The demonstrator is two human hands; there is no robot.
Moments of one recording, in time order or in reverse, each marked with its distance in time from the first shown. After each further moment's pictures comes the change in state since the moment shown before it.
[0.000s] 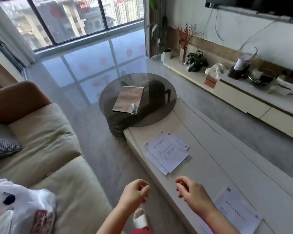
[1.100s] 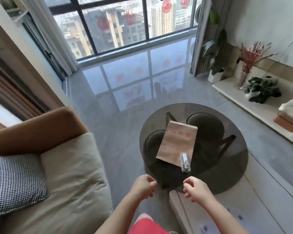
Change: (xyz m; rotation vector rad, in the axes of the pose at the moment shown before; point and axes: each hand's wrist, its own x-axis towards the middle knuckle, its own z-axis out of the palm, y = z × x) left_hand 0.392 0.065 -0.365 0.016 0.046 -0.178; right_hand 0.489 -0.286 0.070 0.136 -0.136 0.126
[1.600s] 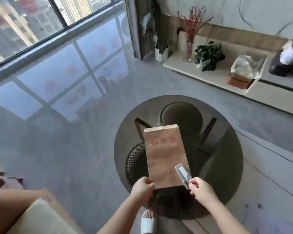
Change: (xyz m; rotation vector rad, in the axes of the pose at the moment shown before) left_hand 0.296 0.073 -0.058 0.213 -0.309 0.030; right_hand 0.217 -0.030 0.015 0.212 0.316 0.388
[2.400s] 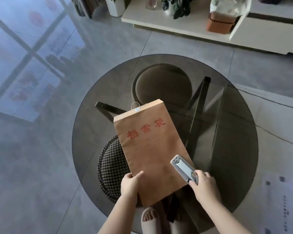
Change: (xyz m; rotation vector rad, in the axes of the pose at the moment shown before) left_hand 0.249 -0.065 0.058 -0.265 0.117 -0.279; right_hand 0.165 0.085 0.085 -0.280 0.235 0.207
